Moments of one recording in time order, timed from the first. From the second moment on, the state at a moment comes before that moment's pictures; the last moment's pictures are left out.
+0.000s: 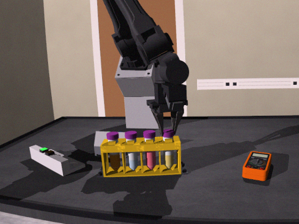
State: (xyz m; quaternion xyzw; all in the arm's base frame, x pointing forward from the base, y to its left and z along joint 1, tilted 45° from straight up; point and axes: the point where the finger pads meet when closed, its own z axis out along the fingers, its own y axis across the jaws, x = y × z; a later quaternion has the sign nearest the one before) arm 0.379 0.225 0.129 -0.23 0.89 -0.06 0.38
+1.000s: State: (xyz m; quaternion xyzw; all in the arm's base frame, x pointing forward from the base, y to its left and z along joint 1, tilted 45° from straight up) arm 0.379 0.225 0.129 -0.22 0.90 -0.06 0.38
